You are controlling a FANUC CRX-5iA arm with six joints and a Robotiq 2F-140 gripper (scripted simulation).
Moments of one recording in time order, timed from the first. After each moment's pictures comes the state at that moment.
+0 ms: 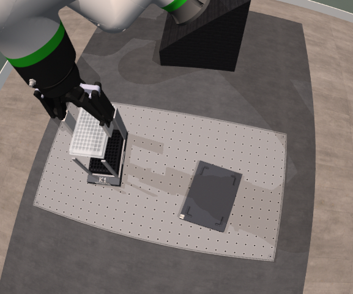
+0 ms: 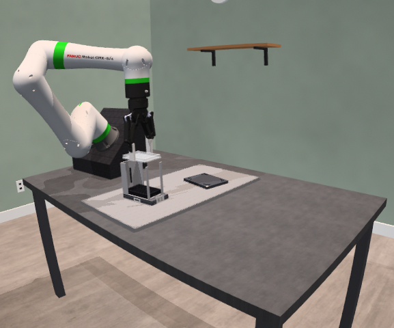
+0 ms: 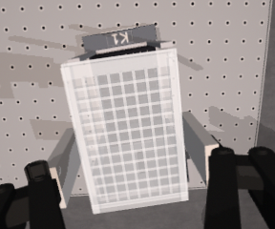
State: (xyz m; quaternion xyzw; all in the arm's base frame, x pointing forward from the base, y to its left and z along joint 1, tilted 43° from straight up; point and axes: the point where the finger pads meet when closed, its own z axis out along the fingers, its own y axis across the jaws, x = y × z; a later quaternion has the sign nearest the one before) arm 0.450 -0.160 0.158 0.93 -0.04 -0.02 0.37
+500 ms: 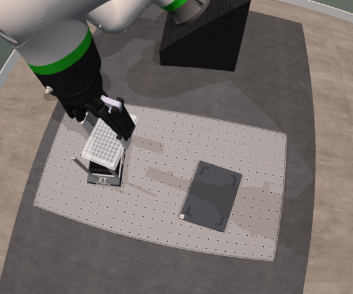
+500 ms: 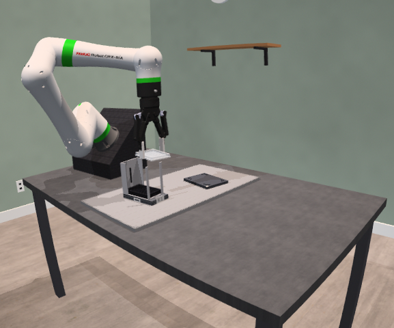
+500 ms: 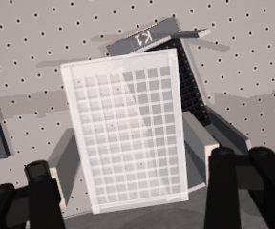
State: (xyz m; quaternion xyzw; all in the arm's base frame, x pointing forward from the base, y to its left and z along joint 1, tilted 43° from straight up) arm 0.467 -0.129 0.126 0.92 -0.16 0.03 0.37
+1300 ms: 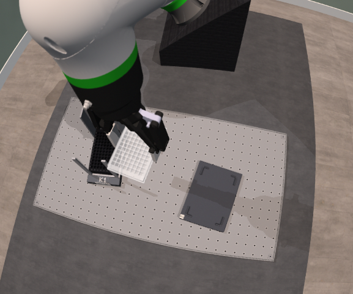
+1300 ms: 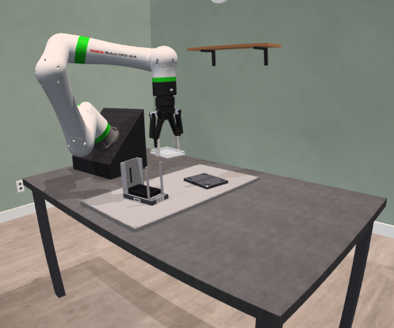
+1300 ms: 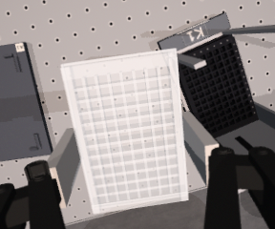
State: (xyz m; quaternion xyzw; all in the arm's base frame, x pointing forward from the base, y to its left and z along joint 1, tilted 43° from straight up) arm 0.491 -0.085 0.080 0.92 -0.16 0.03 0.37
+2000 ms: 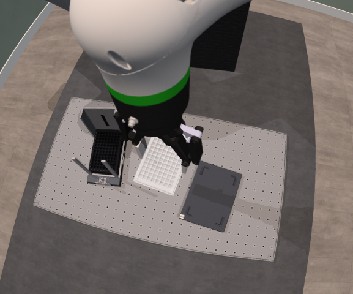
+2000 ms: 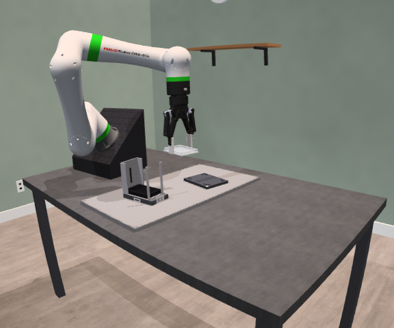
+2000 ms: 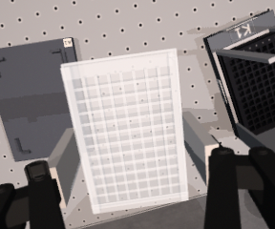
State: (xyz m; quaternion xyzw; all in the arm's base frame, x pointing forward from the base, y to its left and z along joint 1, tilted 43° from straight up) arm 0.513 -0.043 0.037 0.92 -0.16 0.03 0.37
